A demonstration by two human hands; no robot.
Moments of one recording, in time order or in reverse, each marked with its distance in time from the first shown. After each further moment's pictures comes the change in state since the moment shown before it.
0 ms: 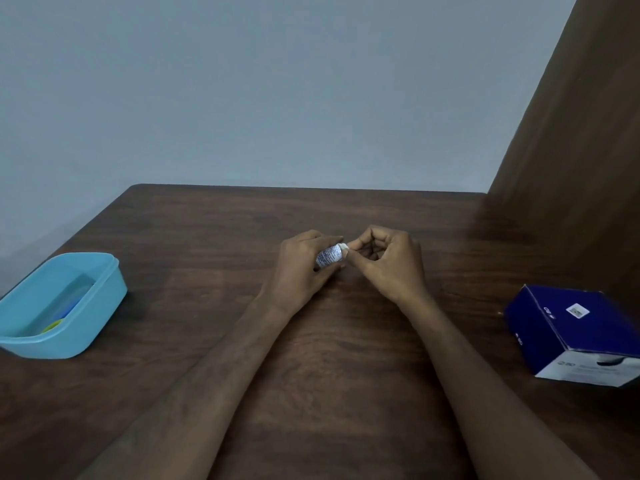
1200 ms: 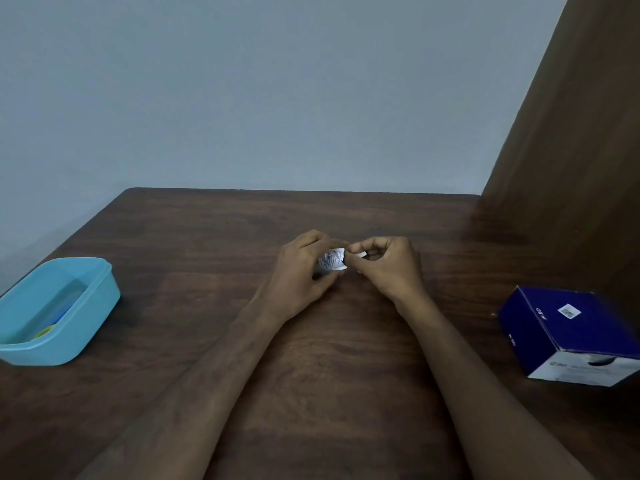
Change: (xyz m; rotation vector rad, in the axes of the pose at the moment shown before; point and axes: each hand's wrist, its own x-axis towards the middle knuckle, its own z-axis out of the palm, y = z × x) left_hand -0.001 0.000 0.001 0.005 -0.072 0.095; right_hand 0.004 0.009 -0.003 0.008 0.023 0.201
